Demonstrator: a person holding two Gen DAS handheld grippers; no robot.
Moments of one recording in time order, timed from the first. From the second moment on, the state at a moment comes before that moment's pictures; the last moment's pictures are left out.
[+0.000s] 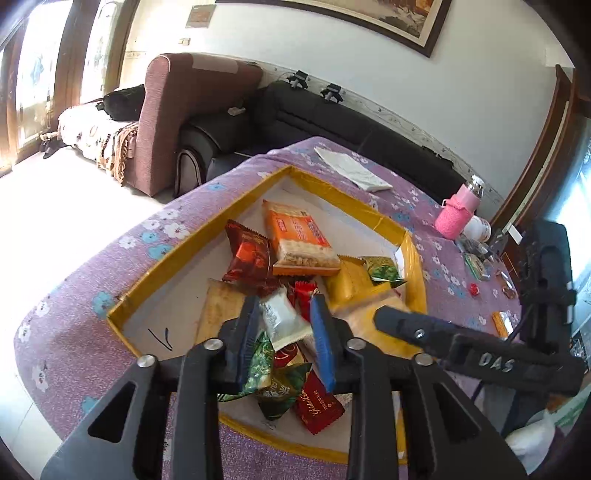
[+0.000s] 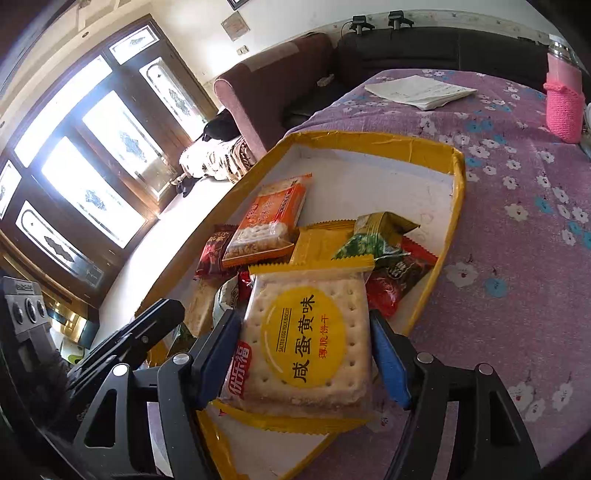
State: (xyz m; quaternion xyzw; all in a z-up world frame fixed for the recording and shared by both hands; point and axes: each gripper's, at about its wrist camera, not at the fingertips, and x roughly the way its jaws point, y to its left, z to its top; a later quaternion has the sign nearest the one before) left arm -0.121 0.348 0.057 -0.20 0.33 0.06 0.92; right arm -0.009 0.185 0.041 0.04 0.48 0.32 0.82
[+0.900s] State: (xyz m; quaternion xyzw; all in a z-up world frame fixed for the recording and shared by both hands) left arm -0.152 0.259 0.098 -0.05 0.30 0.17 0.94; right arm -0.094 0.082 0.085 0.09 0.36 0.26 0.89
